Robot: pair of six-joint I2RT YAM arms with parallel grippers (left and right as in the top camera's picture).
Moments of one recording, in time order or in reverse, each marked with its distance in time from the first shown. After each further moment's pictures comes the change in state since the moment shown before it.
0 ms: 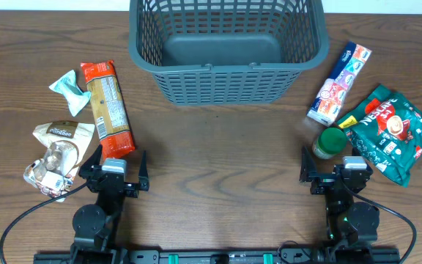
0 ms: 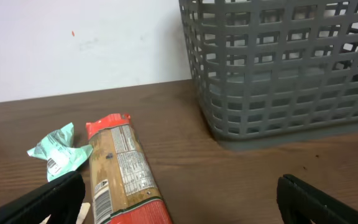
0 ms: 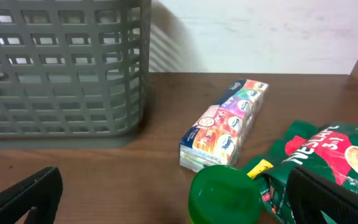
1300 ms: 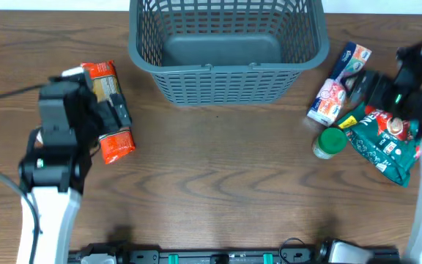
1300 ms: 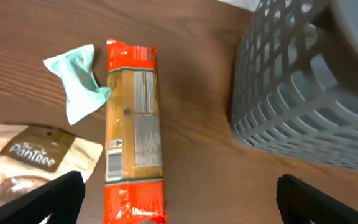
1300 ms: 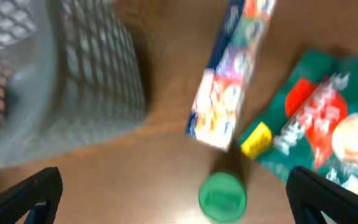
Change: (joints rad) left arm 0.136 1.110 1.055 -0.580 0.009 -0.338; right arm -0.334 1.450 1.565 -0.923 -0.346 0.112
